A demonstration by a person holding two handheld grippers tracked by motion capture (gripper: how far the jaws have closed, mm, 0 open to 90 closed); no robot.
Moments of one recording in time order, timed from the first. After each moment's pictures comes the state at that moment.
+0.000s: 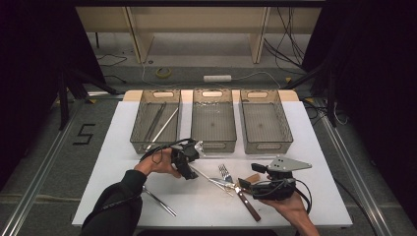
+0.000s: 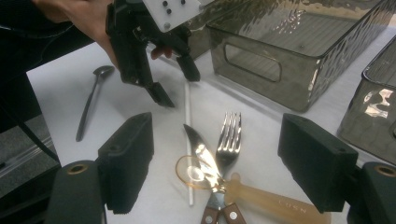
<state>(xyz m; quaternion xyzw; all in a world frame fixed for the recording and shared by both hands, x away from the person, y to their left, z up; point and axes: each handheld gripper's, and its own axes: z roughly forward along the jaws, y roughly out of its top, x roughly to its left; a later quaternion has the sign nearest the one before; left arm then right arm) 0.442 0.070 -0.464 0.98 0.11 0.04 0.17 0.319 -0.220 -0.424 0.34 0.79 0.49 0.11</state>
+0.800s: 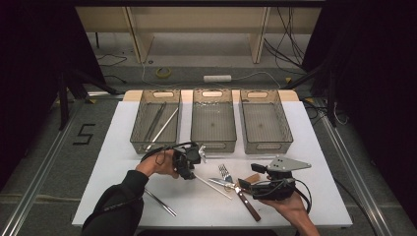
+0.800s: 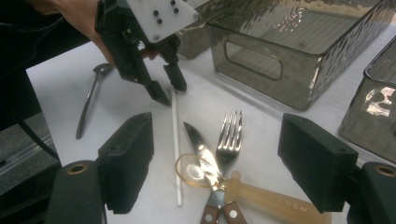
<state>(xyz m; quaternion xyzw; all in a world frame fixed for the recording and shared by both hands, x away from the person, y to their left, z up) 0.430 0.063 -0.460 0.99 0.07 0.03 0.12 0.320 -0.220 -0.425 0.34 0.80 0.49 0.11</state>
